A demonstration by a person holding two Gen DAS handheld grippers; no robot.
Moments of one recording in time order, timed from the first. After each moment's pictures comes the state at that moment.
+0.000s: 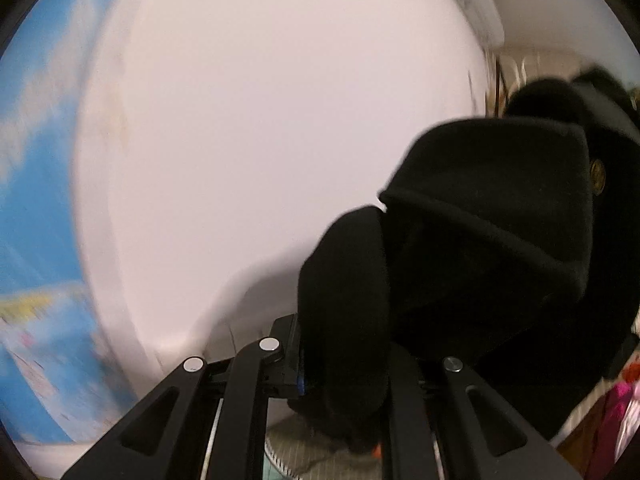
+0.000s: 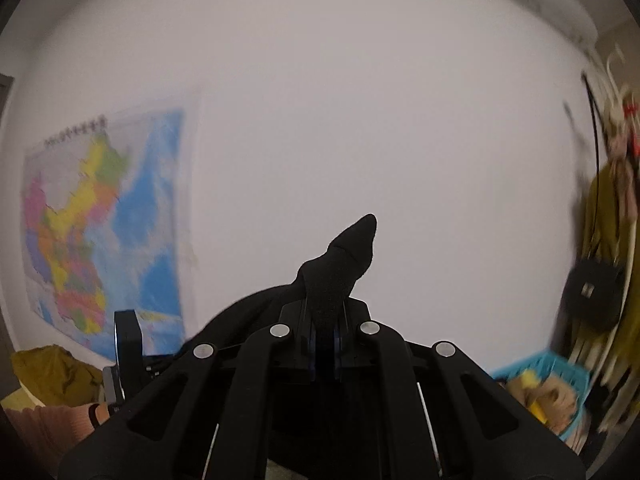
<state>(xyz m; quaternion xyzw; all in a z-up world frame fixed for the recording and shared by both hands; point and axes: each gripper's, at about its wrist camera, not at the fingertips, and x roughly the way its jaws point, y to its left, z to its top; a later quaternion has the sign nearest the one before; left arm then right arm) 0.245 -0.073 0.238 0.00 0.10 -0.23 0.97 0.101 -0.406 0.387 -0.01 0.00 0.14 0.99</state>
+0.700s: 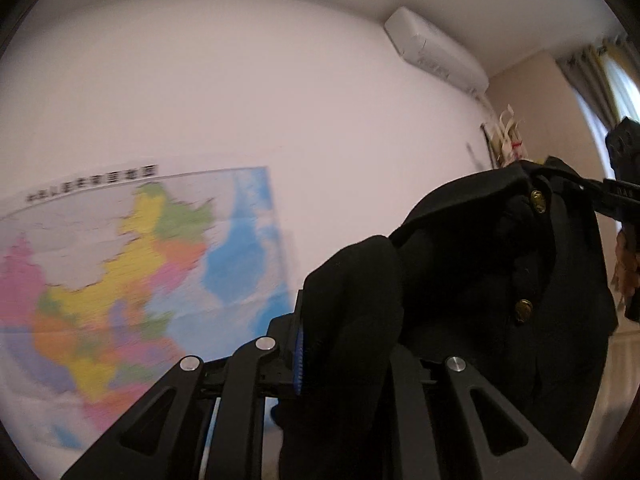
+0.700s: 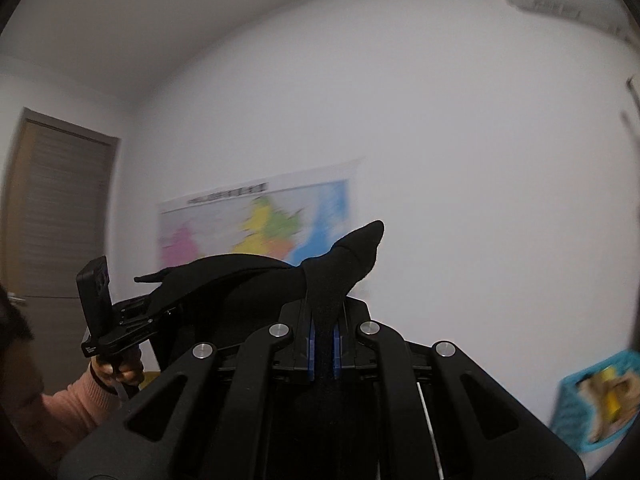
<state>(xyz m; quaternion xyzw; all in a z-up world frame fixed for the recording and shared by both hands) -0.121 0.027 0.315 0.11 -0.04 -0.08 0.99 -0.081 -0.394 0.392 0.05 -0.05 0.37 0.92</state>
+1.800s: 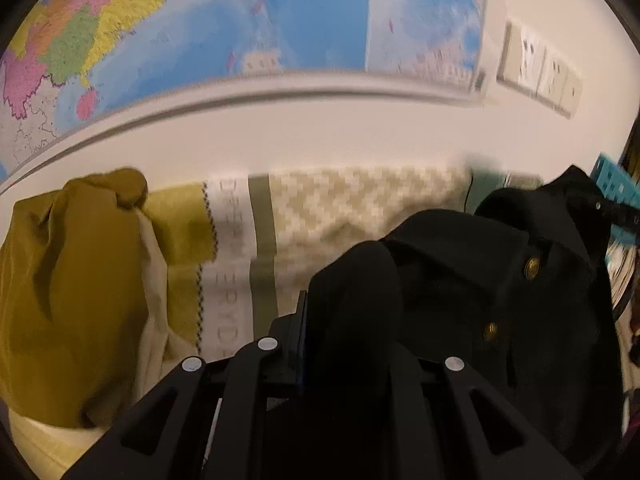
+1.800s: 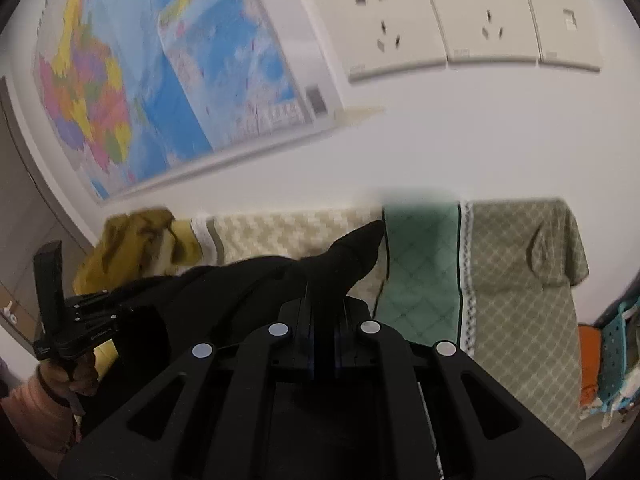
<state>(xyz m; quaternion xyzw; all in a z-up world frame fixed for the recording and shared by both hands) 0.136 0.155 0.001 -0.04 0.40 0.04 0.91 0.248 -0.202 0.058 0.06 0.36 0.35 0.86</state>
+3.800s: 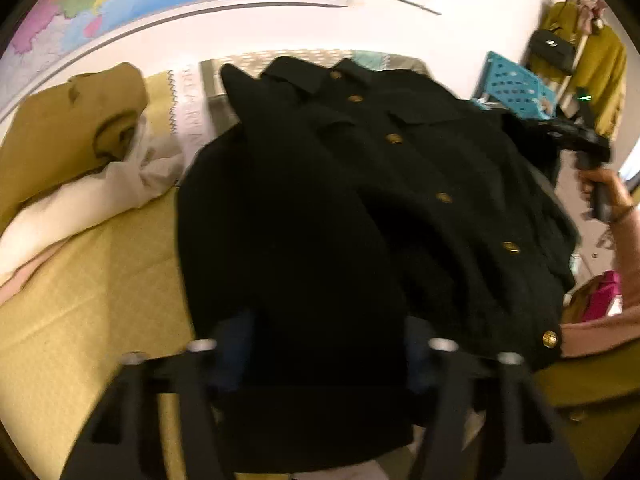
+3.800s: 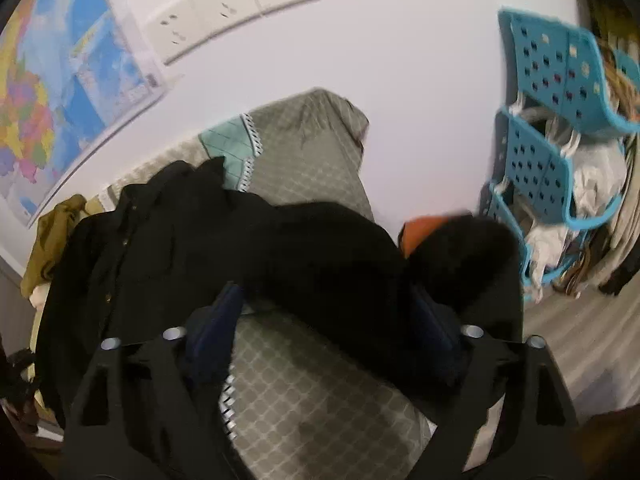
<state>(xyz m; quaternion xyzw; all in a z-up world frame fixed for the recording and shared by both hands) -0.076 0.150 -0.046 0.01 0.47 -0.10 0.88 0.111 -0.390 0.011 0.07 0.42 0.14 0.90</state>
